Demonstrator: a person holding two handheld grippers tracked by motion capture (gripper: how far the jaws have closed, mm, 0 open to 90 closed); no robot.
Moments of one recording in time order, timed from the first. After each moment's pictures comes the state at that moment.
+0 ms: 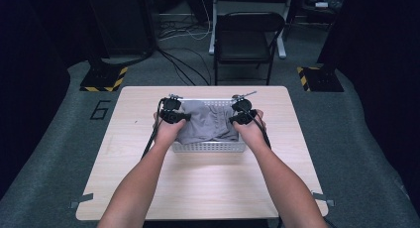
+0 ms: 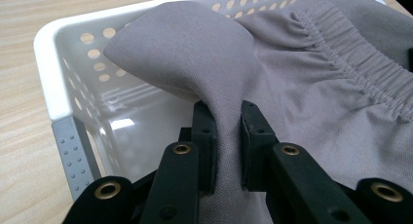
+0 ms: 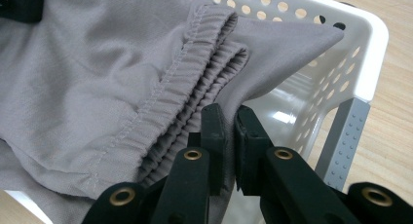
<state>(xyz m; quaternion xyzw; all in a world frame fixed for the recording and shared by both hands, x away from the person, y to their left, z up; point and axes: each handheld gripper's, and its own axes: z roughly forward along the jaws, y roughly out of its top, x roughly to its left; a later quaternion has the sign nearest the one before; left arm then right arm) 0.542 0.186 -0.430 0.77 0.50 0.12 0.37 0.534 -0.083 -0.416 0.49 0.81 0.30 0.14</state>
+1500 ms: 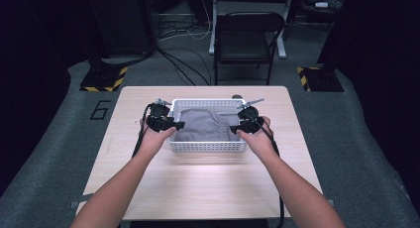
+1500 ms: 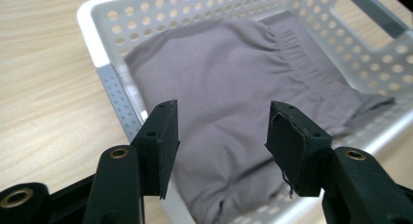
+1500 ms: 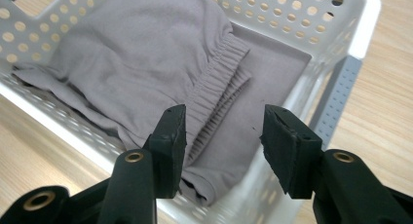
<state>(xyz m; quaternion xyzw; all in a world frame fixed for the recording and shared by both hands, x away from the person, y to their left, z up) 0.495 0.218 -0.411 0.79 0.47 0.12 0.37 0.499 -0.100 -0.412 0.47 0.81 0.31 0.15</state>
